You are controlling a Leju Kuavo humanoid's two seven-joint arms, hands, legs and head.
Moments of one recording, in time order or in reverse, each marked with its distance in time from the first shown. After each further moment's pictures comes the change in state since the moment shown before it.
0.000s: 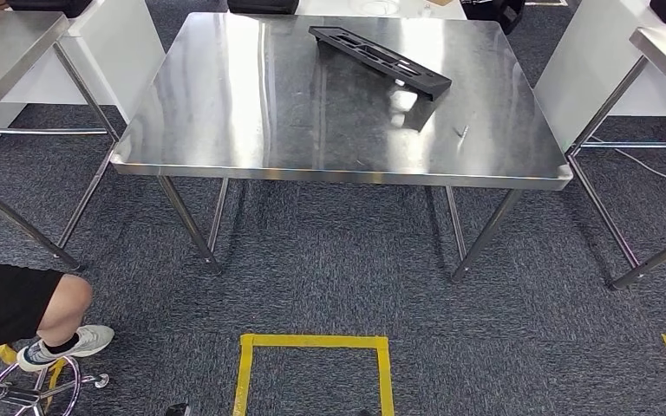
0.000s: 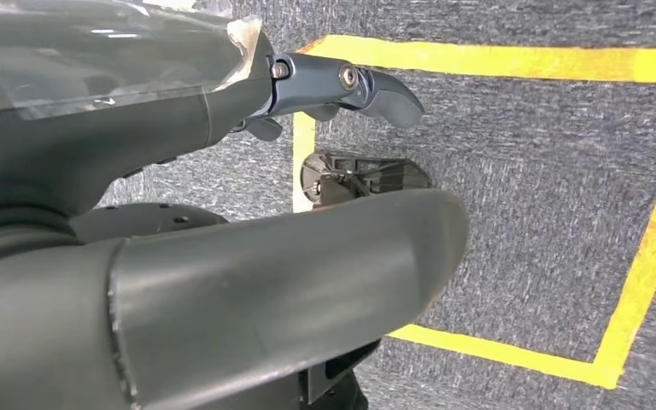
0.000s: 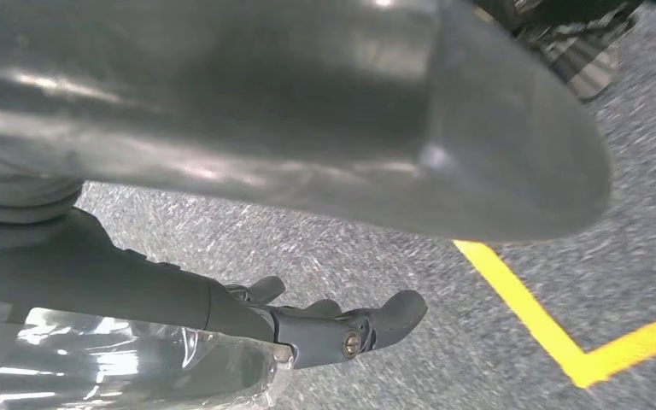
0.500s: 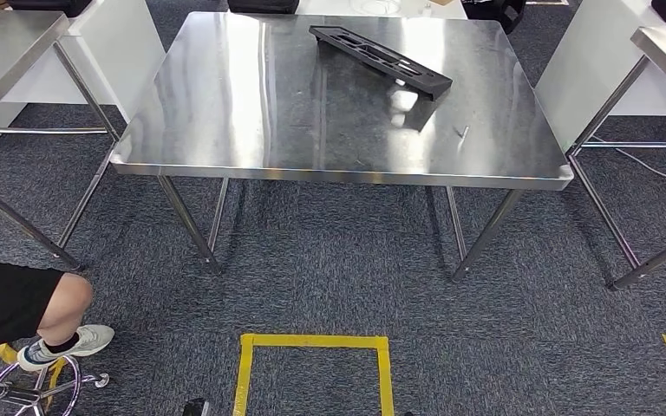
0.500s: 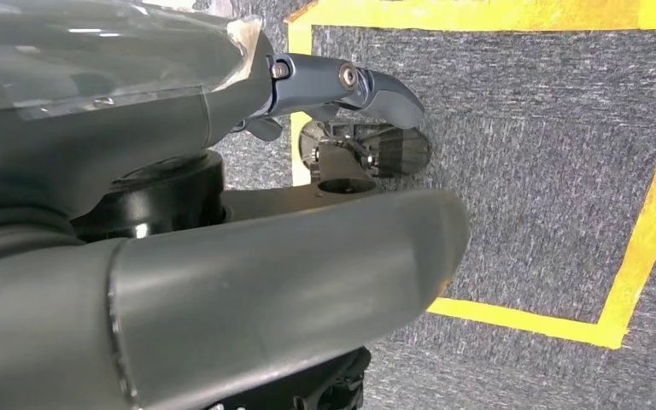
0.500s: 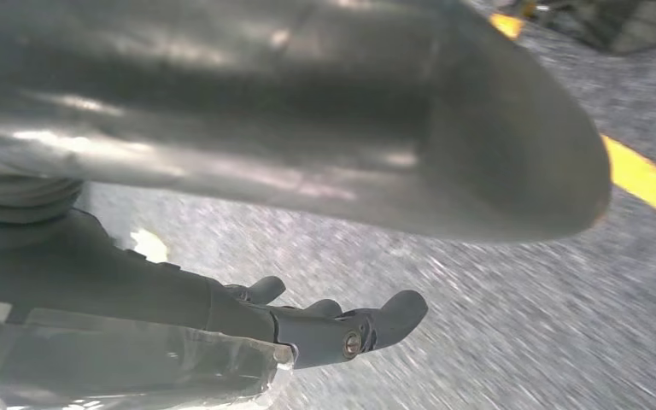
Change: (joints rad) left arm -0.015 -0.059 -0.010 0.001 -0.001 0.018 0.011; right arm -0.229 0.085 -0.267 0.710 0.052 -0.148 -0.193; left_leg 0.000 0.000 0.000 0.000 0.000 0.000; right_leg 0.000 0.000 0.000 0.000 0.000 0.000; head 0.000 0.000
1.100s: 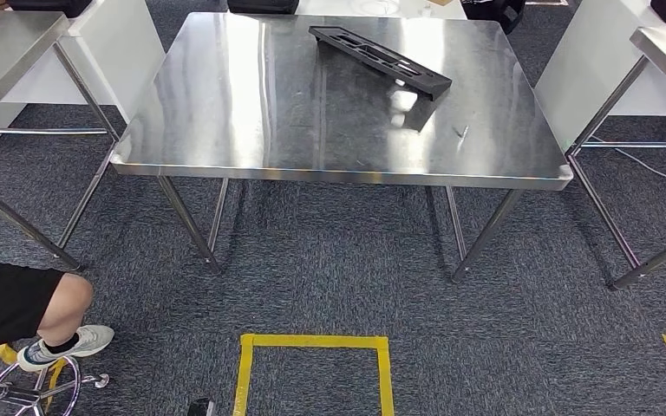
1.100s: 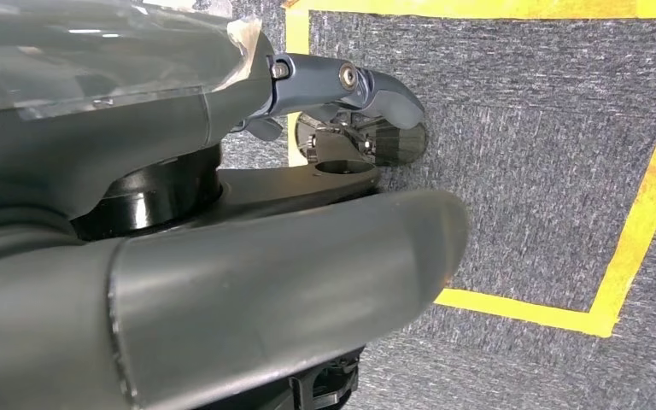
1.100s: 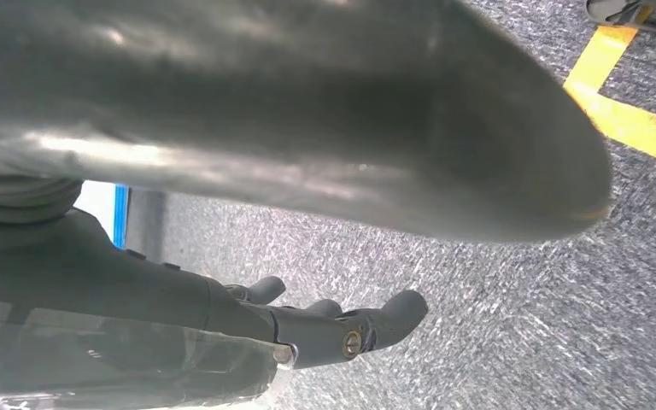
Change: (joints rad) left arm 0.002 -0.024 0.007 0.002 0.011 0.009 -0.018; right arm -0.043 -0.011 -0.118 0.227 -0.008 0.017 -0.030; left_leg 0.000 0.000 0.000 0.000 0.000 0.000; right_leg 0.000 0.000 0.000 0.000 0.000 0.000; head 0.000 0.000
